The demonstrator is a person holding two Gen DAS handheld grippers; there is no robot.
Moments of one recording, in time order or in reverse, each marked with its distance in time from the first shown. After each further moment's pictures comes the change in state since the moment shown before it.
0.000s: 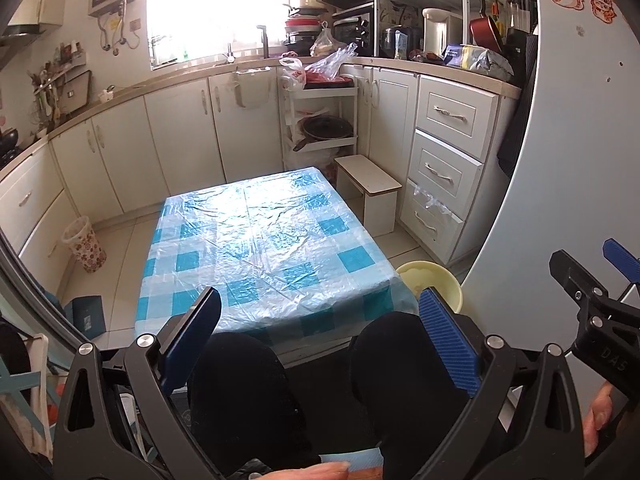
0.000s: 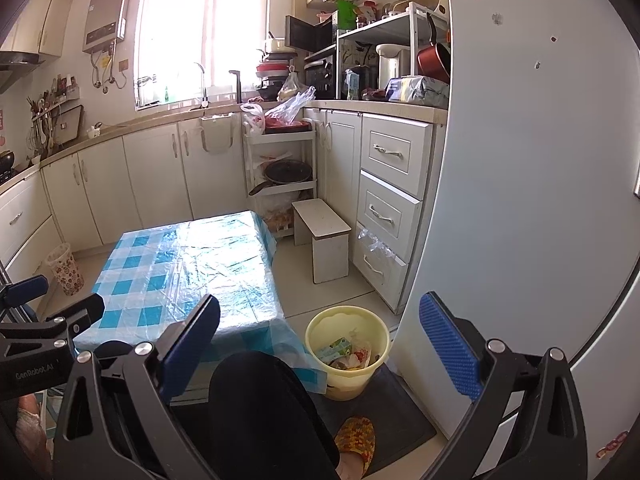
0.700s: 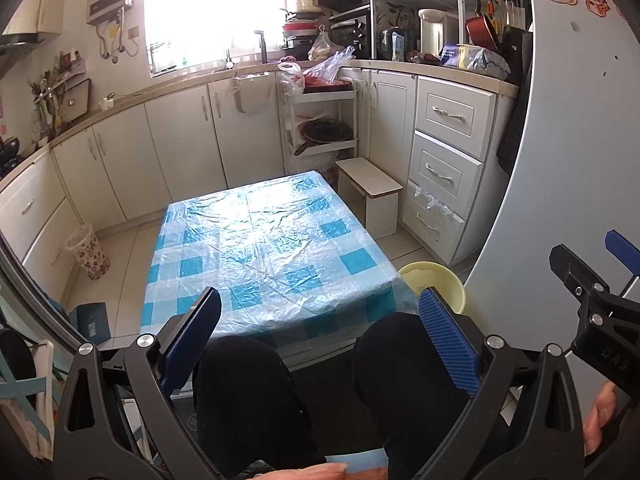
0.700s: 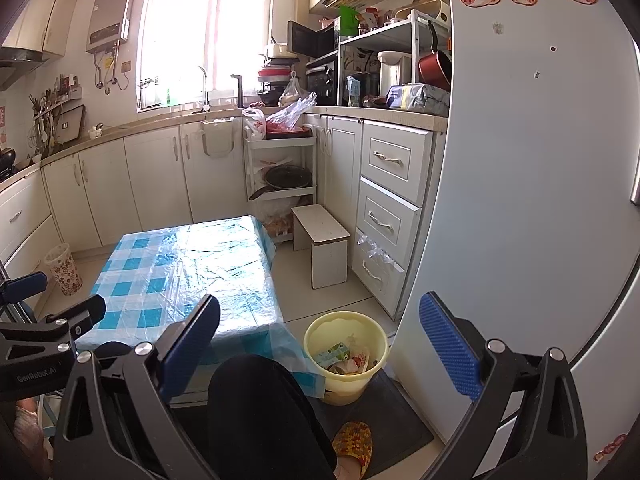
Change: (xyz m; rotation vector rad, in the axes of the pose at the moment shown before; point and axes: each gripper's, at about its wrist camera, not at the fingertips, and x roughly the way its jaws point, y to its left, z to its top) left arm -0.005 -0.002 -0.002 0.022 -0.014 0.008; right arm -0.004 0.003 0.000 -0.016 -0.022 -0.005
